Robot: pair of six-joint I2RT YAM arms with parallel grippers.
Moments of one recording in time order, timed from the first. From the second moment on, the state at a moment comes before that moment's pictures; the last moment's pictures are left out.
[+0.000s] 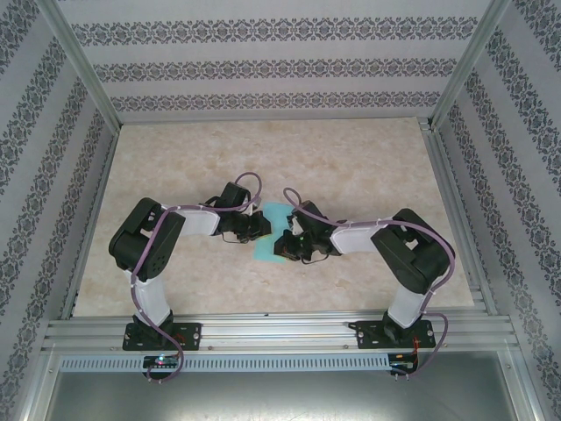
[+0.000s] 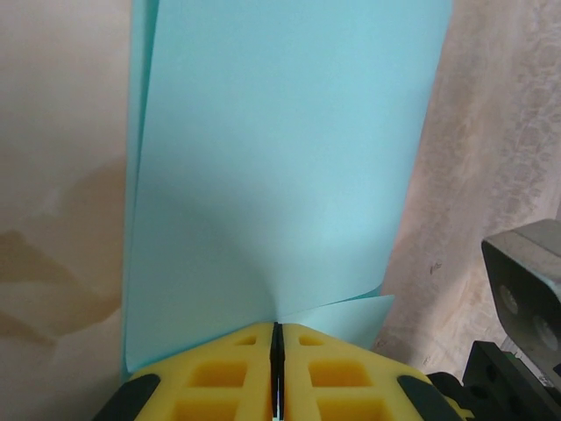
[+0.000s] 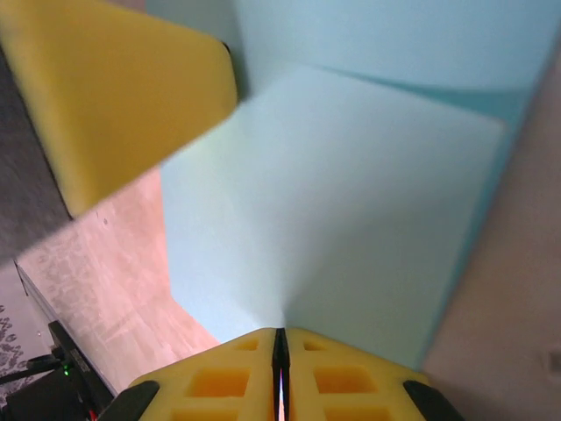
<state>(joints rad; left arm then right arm) -0.46 1.86 0.90 -0.02 0.57 -0.74 0.70 1.75 0.74 0.05 -0.51 0.94</state>
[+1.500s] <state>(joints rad) -0.42 1.86 0.88 0.02 0.62 -0.75 0.70 1.75 0.73 0.07 -0.49 0.94</state>
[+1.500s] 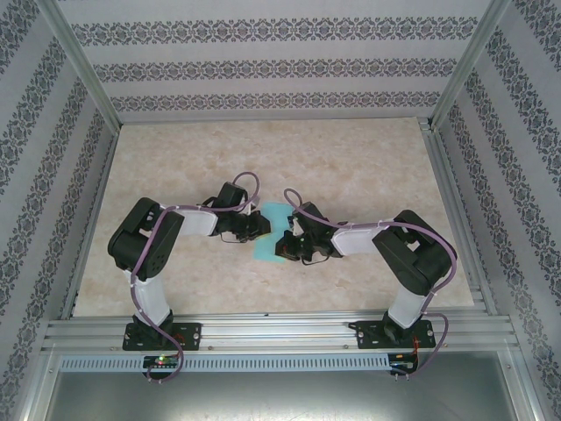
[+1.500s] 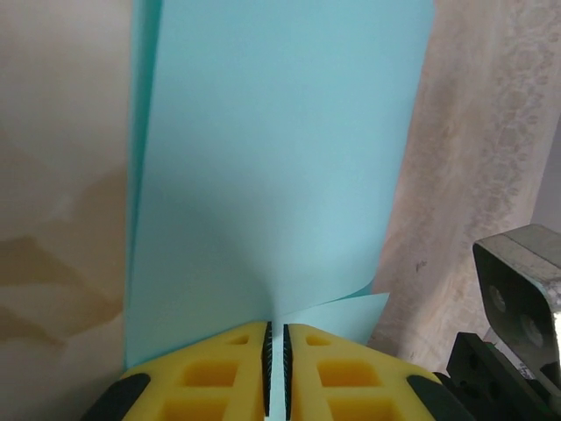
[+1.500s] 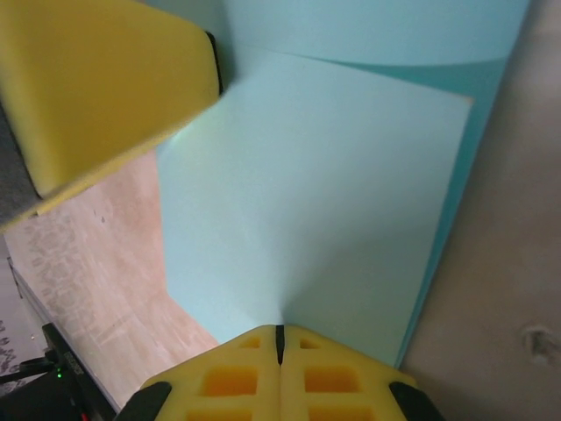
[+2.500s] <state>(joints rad) -0.44 1.70 0.94 -0.18 0.54 -0.66 0.64 1.53 0.71 -0.02 -0.35 0.90</state>
